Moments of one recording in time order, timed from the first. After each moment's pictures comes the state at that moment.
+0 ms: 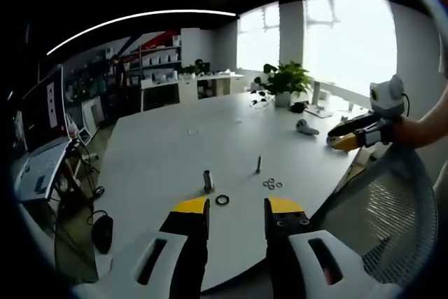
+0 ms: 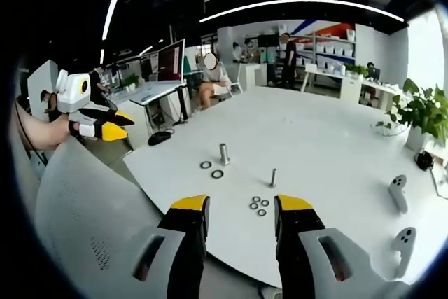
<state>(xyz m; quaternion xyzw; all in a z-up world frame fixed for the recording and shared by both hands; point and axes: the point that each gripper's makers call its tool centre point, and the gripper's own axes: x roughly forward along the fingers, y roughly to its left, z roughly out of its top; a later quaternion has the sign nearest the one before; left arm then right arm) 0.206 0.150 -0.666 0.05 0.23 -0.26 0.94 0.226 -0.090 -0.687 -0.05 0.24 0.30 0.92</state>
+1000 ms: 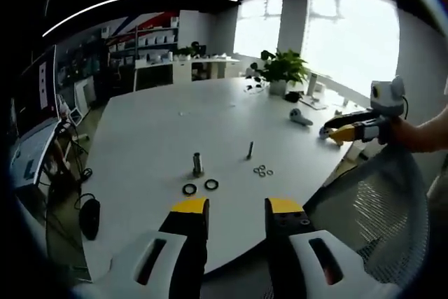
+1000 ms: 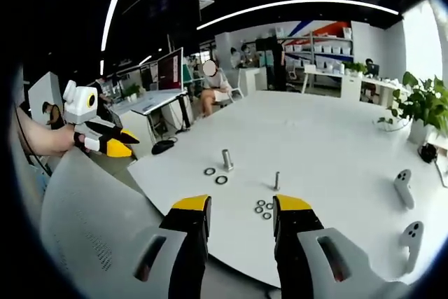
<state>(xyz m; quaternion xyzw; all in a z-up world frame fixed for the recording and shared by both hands) 0.204 0.145 -0.684 0.03 0.29 -0.28 0.91 0.227 -0.089 -0.683 -0.02 0.24 0.30 0.92</state>
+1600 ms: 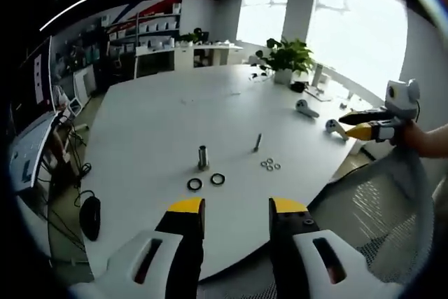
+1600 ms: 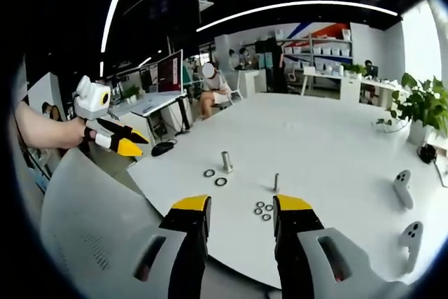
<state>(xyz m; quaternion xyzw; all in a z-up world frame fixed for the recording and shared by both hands) 0.229 0.151 -0.696 0.03 0.33 -0.28 0.90 0.227 -0.089 -0.680 -0.02 0.23 0.30 0.93</state>
